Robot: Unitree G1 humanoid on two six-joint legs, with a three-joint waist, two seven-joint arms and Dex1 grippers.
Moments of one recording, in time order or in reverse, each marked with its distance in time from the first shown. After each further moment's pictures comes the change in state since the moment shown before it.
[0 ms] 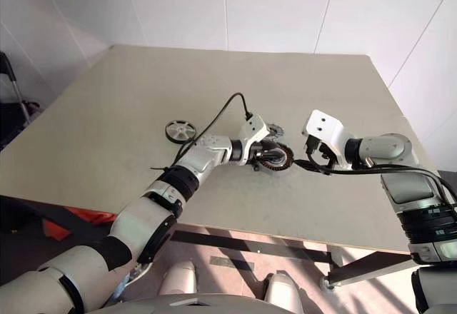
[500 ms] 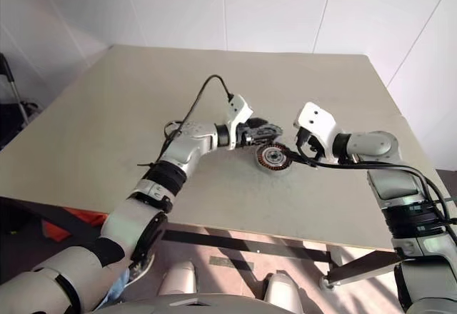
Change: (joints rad) left arm 0.069 0.119 0.148 -0.323 -0.134 0.129 -0.008; right arm -0.051 0.139 -0.007 0.001 0.009 0.025 -0.093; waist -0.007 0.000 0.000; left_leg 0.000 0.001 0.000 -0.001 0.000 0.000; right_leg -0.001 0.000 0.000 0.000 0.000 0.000
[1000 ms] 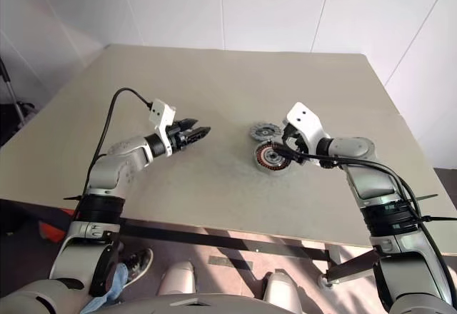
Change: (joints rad) left arm 0.336 0.256 0.160 -0.476 -0.121 0.263 0.149; right arm -0.031 0.090 0.038 0.003 -0.001 0.168 -0.068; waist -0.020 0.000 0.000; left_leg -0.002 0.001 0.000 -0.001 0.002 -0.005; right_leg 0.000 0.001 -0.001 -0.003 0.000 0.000
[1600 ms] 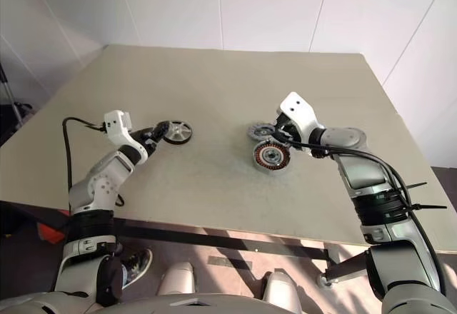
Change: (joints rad) left arm 0.093 -0.102 0.315 0.024 -0.165 0.083 0.412; right arm -0.079 0.027 0.009 0.017 -0.001 0.048 -0.073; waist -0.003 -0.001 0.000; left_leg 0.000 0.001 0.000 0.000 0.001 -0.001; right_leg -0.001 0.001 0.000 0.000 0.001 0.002
